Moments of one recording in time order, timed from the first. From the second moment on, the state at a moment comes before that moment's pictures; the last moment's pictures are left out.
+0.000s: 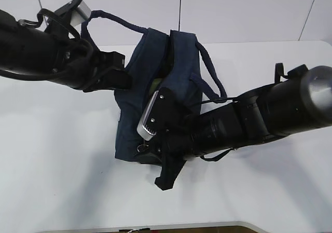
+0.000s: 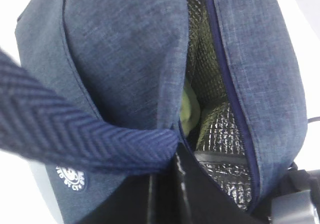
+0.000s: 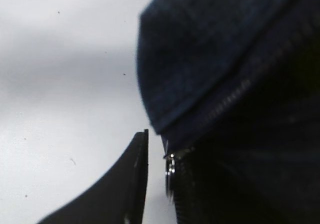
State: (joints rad) left arm -0.45 1.64 -1.02 -1.11 0.44 0.71; right arm 0.56 1.95 -0.97 1.77 0.52 -2.40
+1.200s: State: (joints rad) left arm -0.45 1.64 -1.02 -1.11 0.44 0.71; right arm 0.56 1.90 -0.98 1.53 0.49 -2.07
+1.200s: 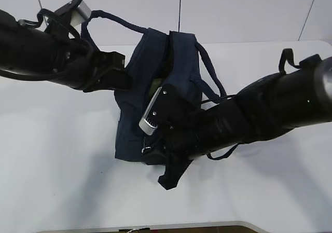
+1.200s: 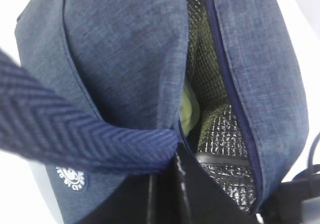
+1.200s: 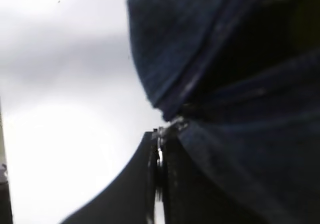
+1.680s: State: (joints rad) left arm -0.44 1.64 -1.03 -1.11 0.44 0.71; right arm 0.56 1.85 -0.98 1.34 0.49 -1.89
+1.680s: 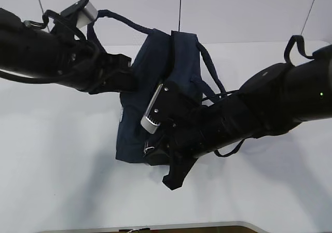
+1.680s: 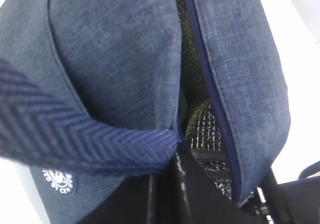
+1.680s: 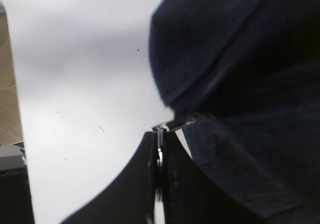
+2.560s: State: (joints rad) left arm -0.45 1.64 -1.03 -1.11 0.42 0.71; right arm 0.56 1.76 -0.98 1.11 0.51 -1.72
